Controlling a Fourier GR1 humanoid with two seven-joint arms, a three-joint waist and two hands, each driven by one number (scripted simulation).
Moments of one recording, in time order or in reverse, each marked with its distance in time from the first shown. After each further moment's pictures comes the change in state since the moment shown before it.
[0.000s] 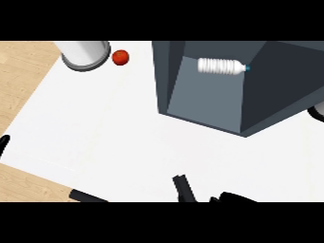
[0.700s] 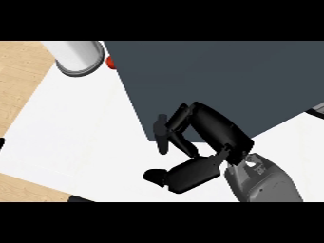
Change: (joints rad) left arm 0.026 -0.008 0.019 0.034 0.008 -0.017 -0.013; right arm -0.436 0.227 -0.174 0.414 0.058 -0.286 0.151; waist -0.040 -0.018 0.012
